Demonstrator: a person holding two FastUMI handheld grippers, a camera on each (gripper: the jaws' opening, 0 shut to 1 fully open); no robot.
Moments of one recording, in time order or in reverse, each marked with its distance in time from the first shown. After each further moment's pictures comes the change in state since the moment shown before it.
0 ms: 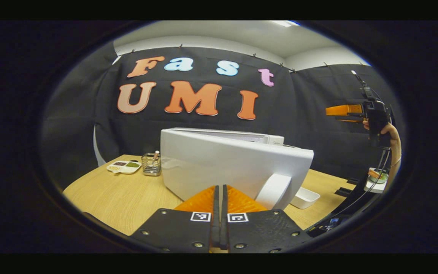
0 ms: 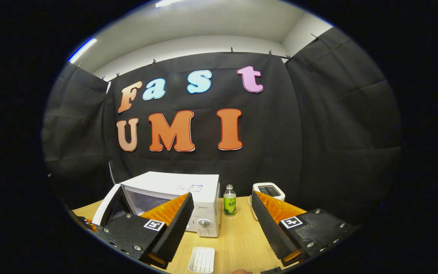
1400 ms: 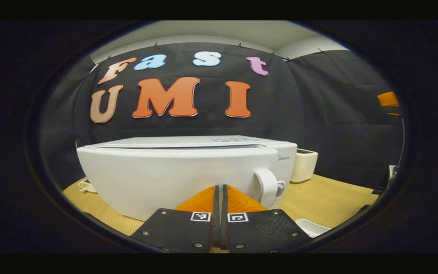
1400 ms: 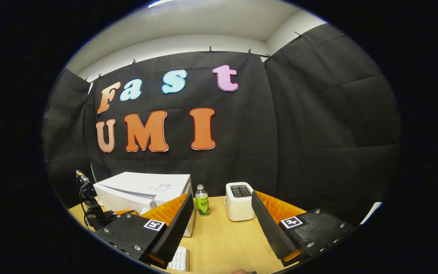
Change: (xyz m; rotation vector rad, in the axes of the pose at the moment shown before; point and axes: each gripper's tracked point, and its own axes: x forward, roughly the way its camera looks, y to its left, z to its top) left arm 0.226 -0.082 0.021 0.087 -0.021 0.048; right arm -0.002 -0.087 -0.001 0.019 0.016 -0.133
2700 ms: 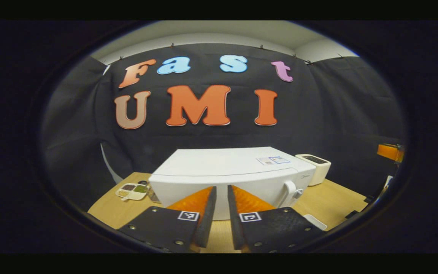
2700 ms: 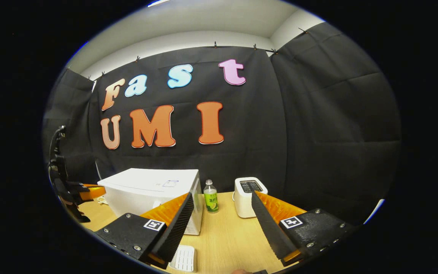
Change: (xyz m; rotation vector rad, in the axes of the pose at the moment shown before) left arm -0.103 0.123 0.110 -0.027 0.060 0.158; right arm 0.012 0.041 -0.013 0.000 0.035 0.065
